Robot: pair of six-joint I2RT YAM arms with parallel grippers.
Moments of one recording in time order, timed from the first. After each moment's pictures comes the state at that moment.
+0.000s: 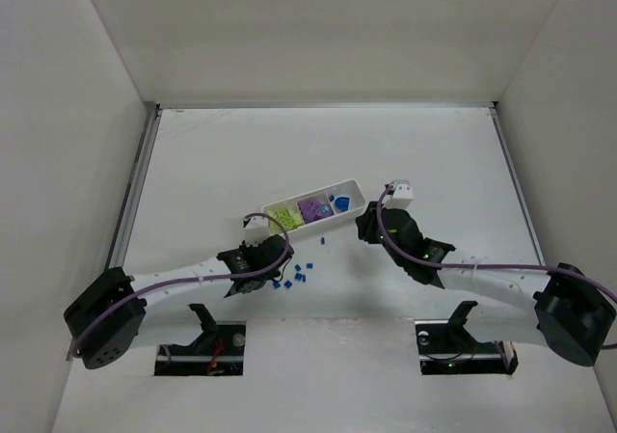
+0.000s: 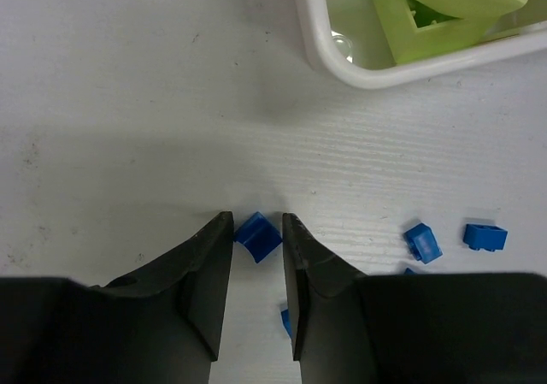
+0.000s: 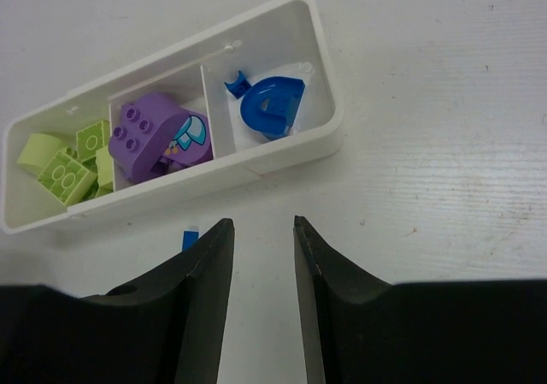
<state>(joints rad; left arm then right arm) -0.94 1.15 0.45 -0.40 -0.54 -0.94 0.85 1.17 0.51 0.20 0.48 0.61</state>
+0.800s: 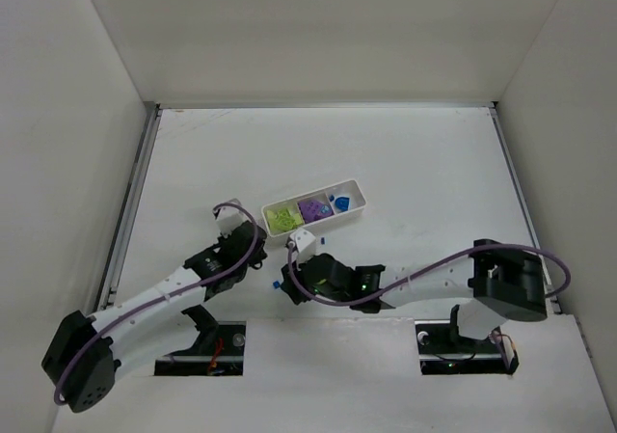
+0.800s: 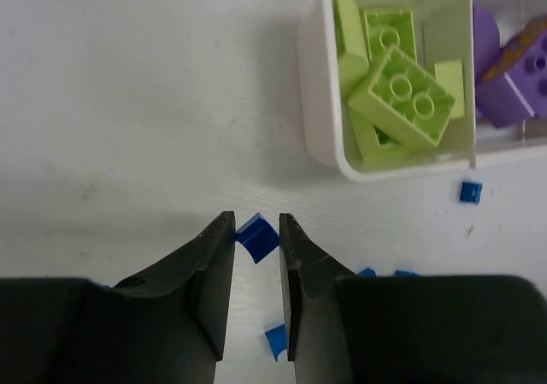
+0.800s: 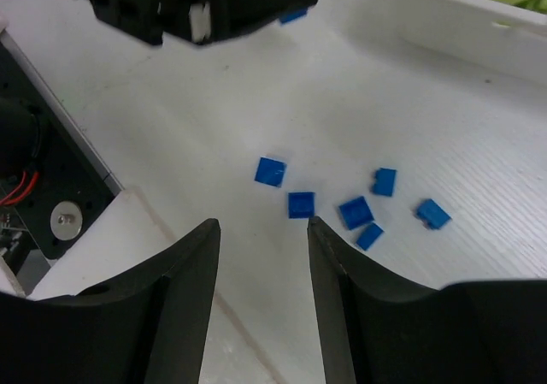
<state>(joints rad) -0.78 0.90 0.43 -0.40 -0.52 -0.93 1.34 1.54 0.76 0.24 0.31 0.49</state>
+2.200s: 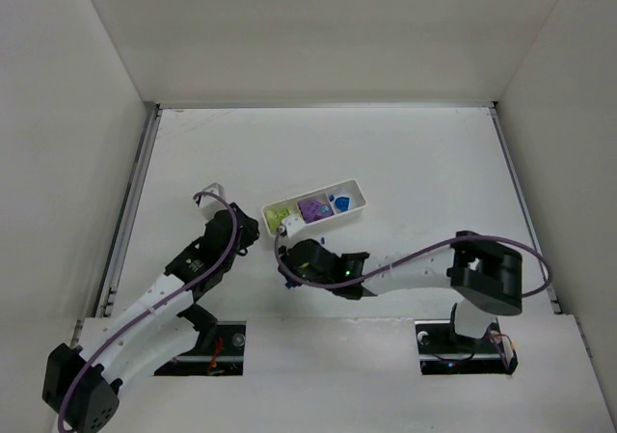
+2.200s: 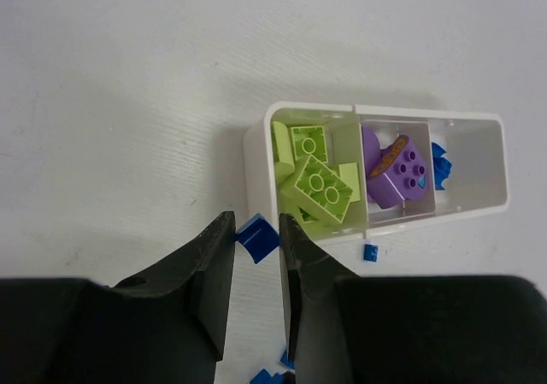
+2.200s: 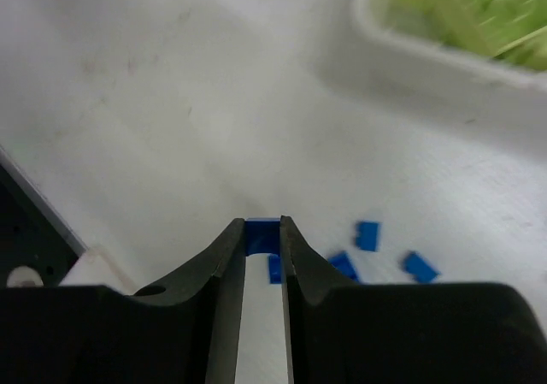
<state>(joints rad) -0.60 0.74 0.46 -0.30 -0.43 -0.85 1.30 1.73 0.94 0.16 0.34 0.49</state>
